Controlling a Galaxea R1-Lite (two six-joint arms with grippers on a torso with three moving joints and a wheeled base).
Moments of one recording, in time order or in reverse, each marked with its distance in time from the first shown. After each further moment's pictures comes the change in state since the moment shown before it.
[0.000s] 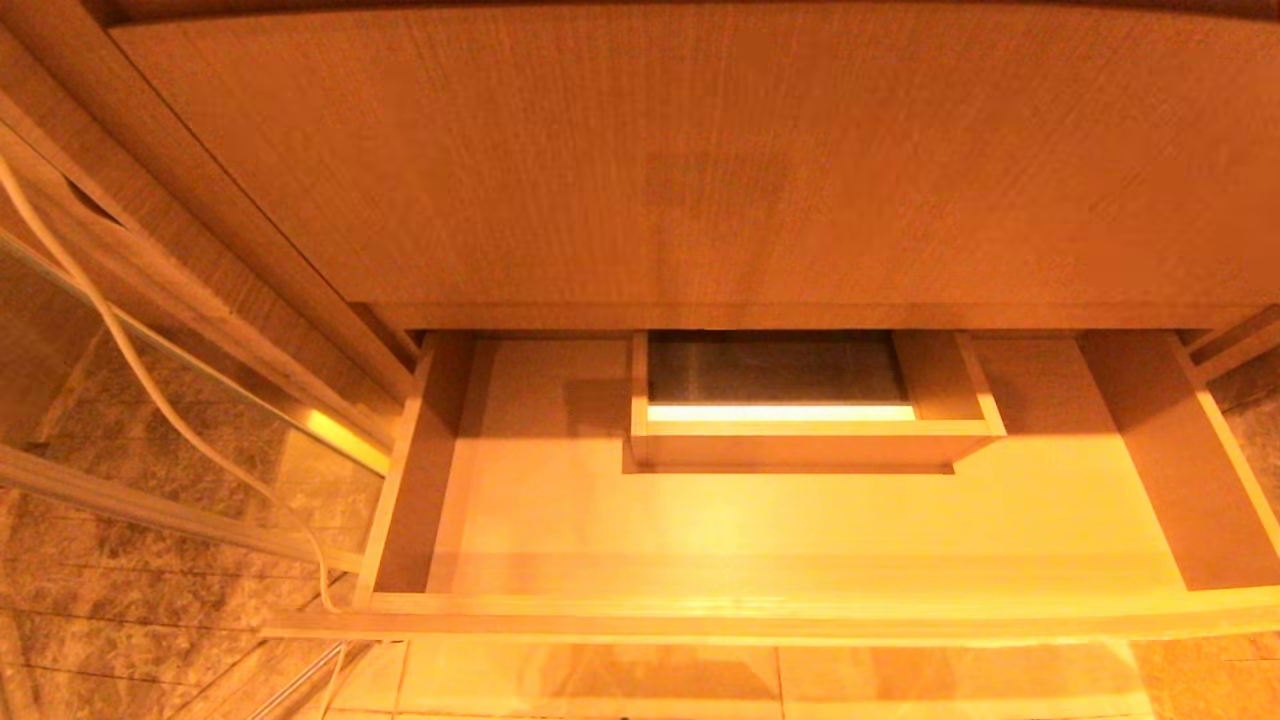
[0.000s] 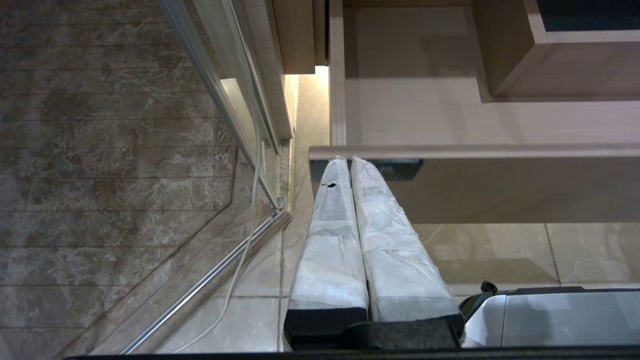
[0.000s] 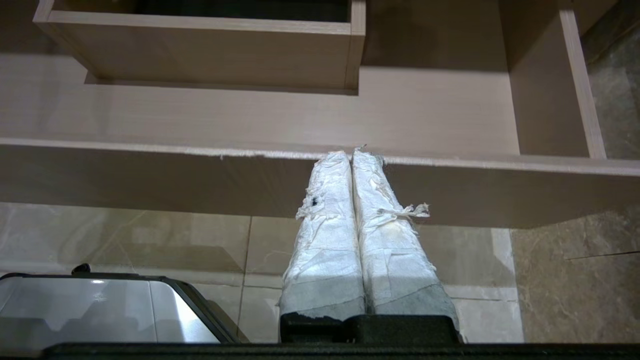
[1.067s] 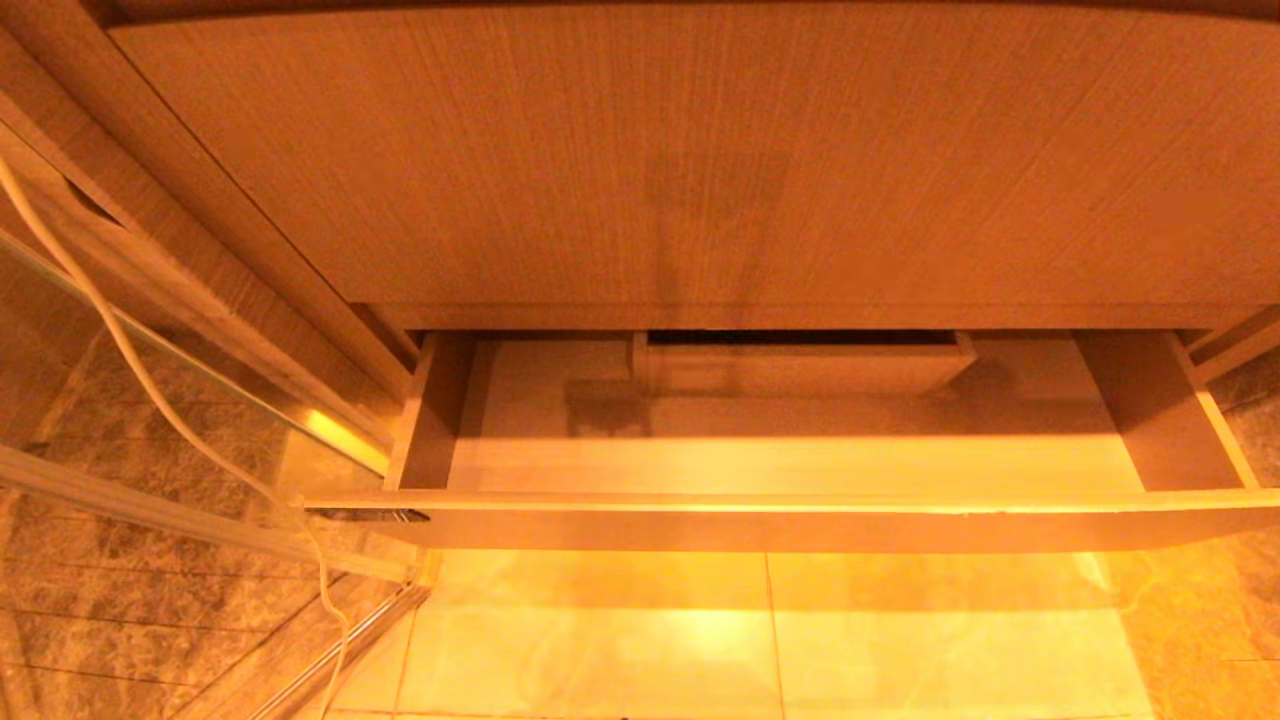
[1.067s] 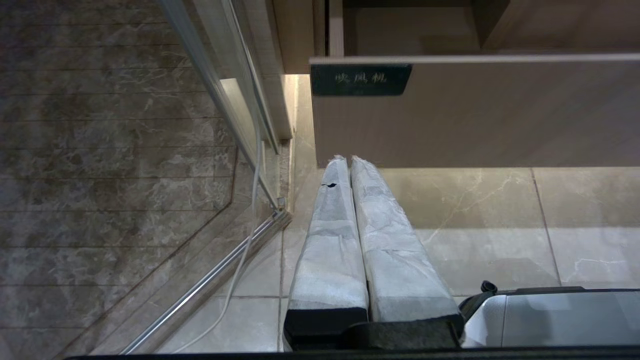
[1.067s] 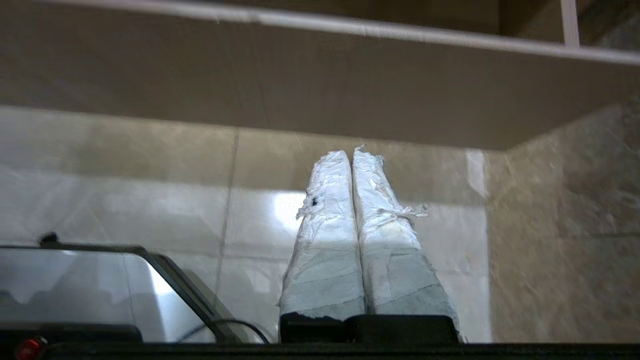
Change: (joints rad) left arm 0.000 0.000 0.000 0.000 0.000 0.000; right arm -0.027 0.162 -0.006 -0.056 -0.007 -0.074
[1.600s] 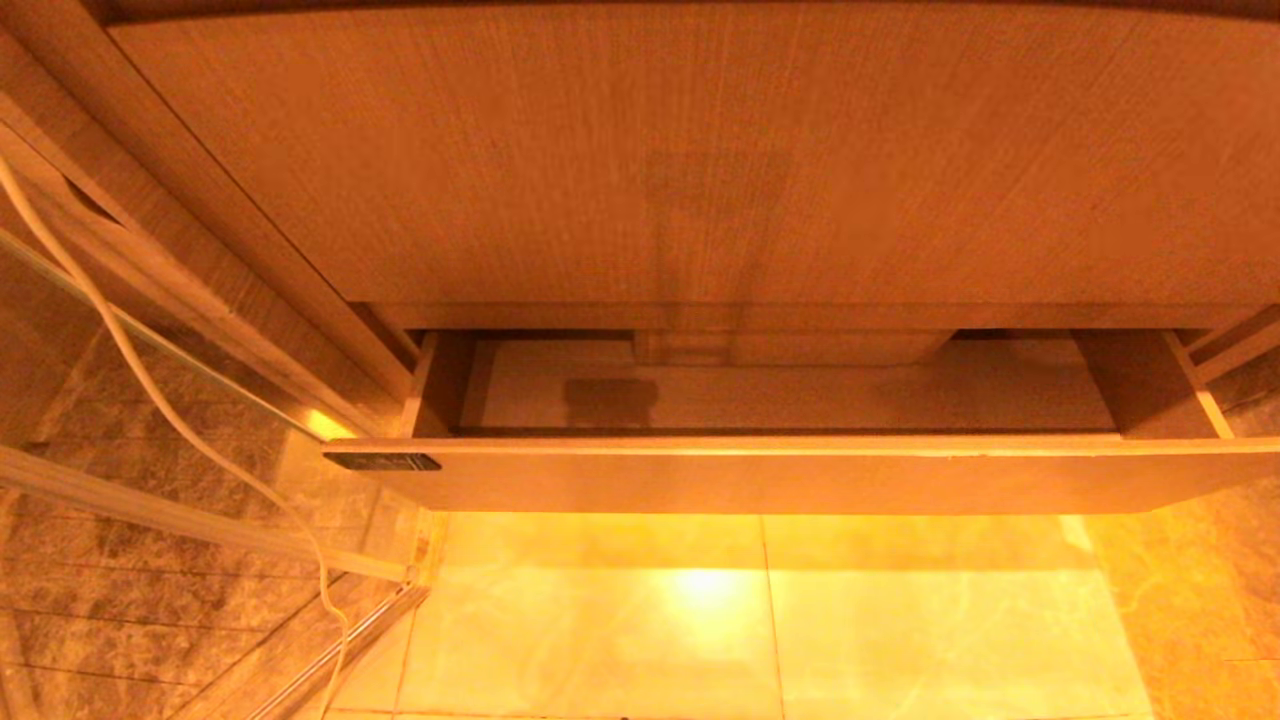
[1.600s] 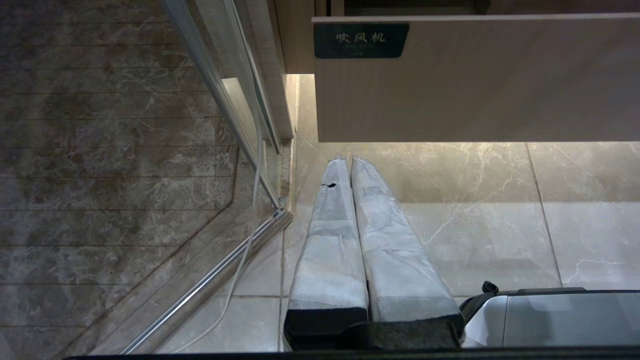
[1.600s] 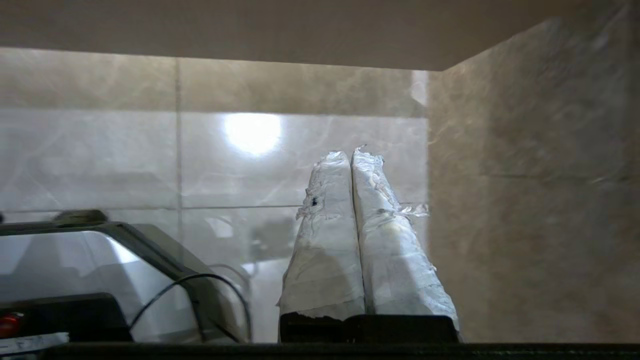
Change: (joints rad) left arm 0.000 0.000 0.000 0.000 0.000 0.000; right arm -0.088 0.340 -0.394 0.290 -0.086 -0.046
